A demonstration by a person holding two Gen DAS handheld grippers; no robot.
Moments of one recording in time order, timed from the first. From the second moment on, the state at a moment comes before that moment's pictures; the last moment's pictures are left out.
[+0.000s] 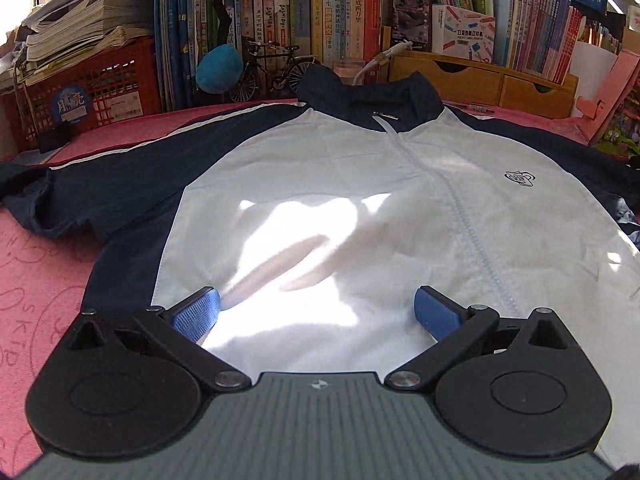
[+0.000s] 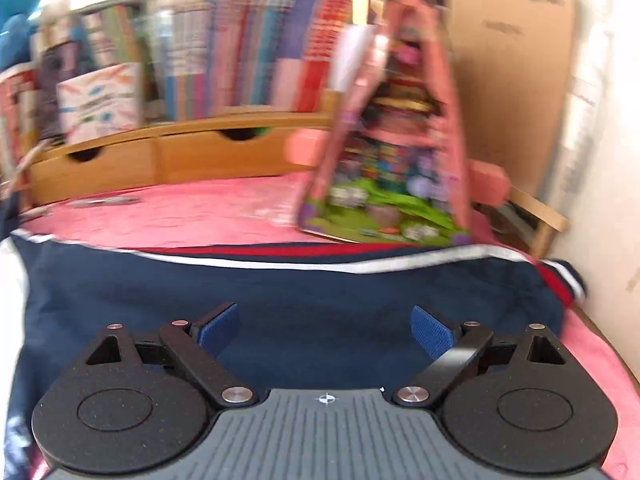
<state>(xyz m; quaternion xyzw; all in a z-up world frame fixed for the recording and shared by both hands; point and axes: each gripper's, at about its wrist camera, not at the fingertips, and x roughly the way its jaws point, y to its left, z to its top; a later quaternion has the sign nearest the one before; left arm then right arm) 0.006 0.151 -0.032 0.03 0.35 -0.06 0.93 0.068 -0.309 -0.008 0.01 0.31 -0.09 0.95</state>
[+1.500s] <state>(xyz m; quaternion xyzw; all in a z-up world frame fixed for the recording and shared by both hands) 0.067 0.349 0.004 -0.14 0.31 0.16 0.93 0.077 -0.038 -0.048 -0.06 0.34 0.22 0.91</state>
